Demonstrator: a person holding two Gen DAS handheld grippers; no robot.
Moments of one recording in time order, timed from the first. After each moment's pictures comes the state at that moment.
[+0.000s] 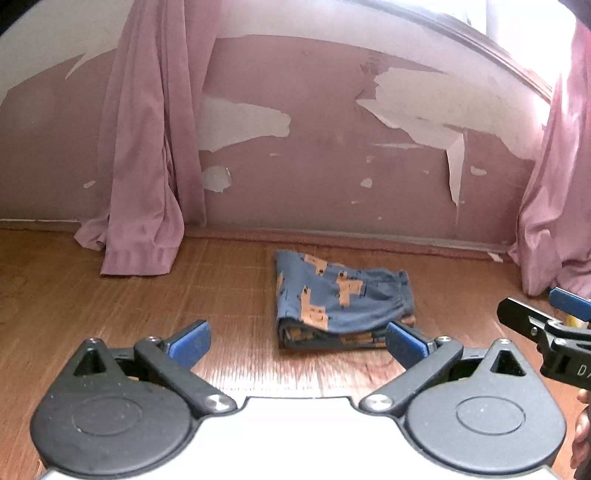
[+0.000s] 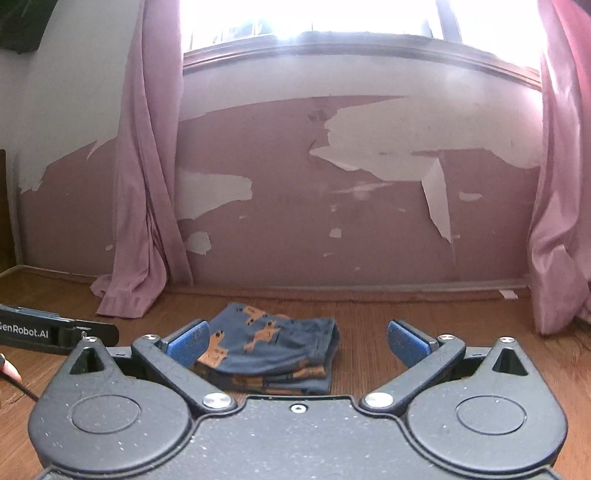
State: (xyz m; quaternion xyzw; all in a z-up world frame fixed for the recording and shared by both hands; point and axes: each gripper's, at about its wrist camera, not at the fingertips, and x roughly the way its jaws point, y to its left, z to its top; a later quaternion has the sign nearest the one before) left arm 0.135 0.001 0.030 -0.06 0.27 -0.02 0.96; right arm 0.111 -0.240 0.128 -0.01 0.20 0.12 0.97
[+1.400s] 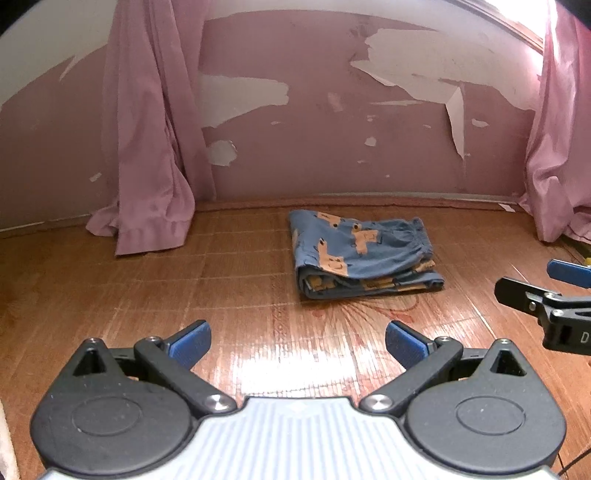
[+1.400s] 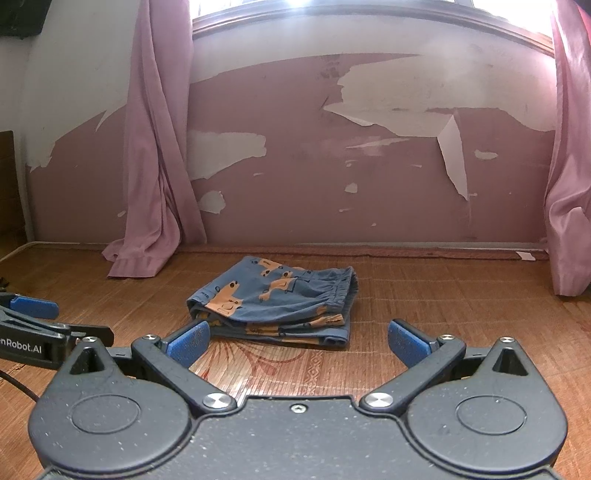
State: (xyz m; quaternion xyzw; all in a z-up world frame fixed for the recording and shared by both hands) left arm 0.118 -0.002 0.004 -0.01 0.30 -0.01 0.95; right arm 0.108 -0.236 0.097 -0.01 0.25 0.15 0.96
